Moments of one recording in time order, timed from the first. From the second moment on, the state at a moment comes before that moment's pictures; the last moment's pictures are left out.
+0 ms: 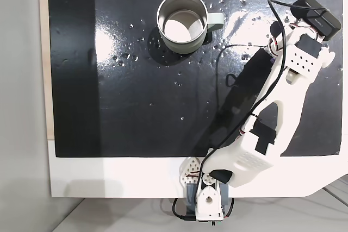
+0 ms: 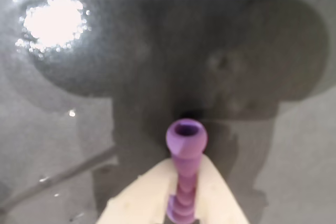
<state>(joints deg) 26.4 55.8 64.4 71.1 -75.5</state>
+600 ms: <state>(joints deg) 7.8 79.1 48.6 93.9 -36.2</state>
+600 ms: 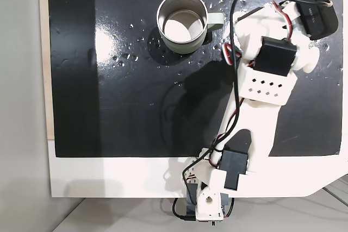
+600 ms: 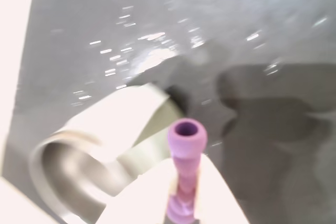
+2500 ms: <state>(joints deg) -10.1 75.7 45.2 89.3 1.8</state>
